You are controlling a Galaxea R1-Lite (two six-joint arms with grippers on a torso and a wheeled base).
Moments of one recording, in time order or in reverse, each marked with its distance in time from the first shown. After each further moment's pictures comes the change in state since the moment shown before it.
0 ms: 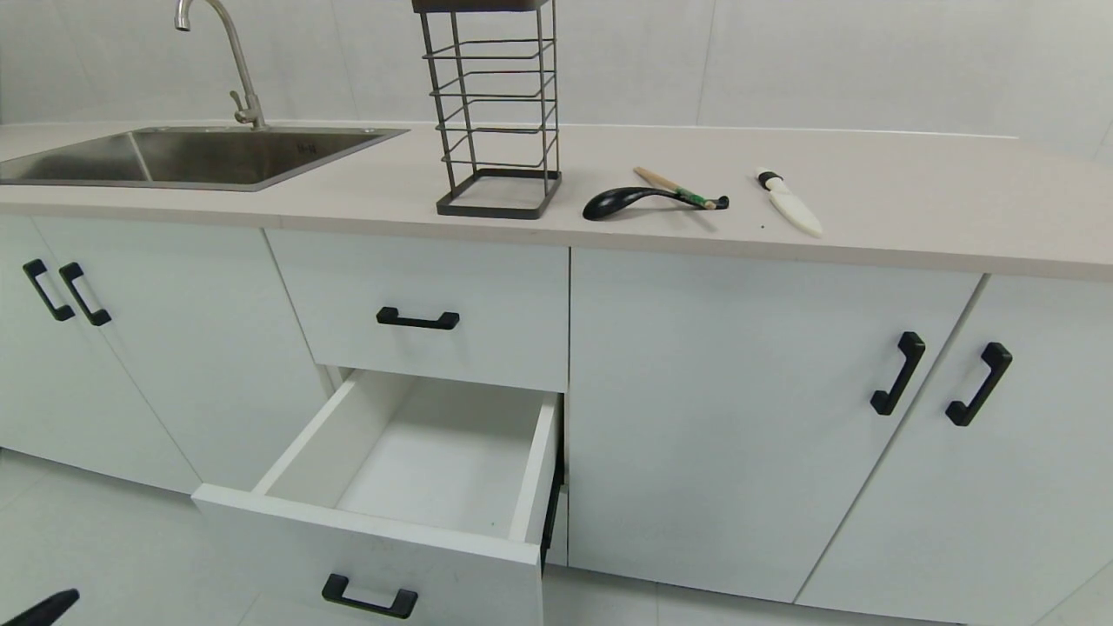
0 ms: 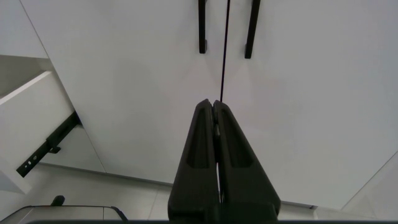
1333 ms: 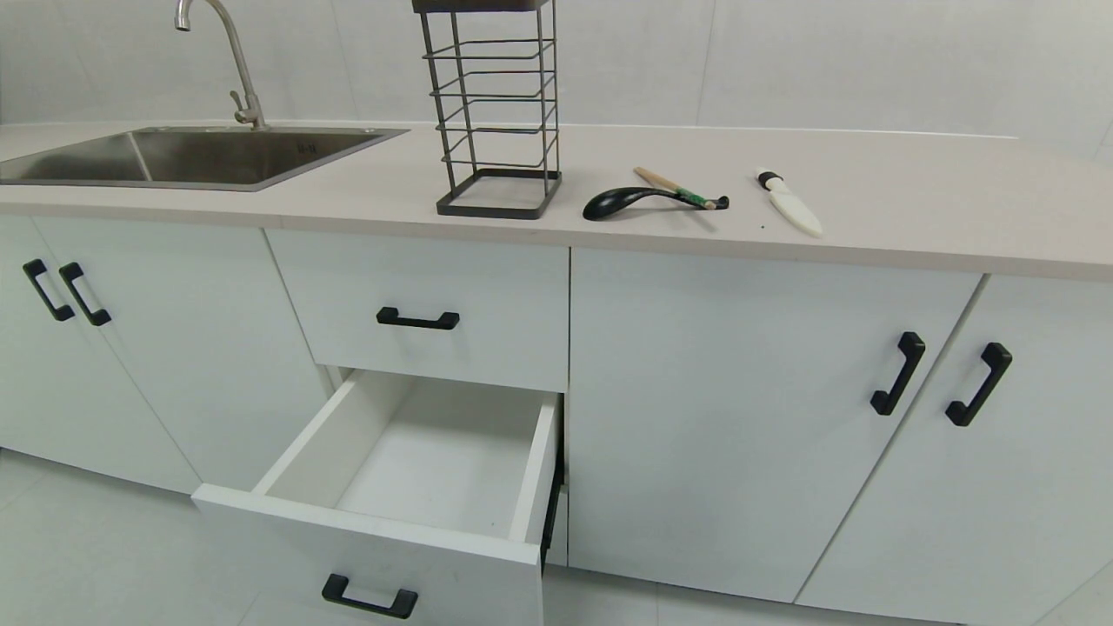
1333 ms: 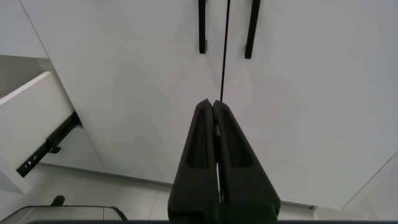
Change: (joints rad) left arm 0.081 -0.316 0.001 0.165 0.131 -0.088; right arm 0.000 0.000 0.000 0.000 0.000 0.000
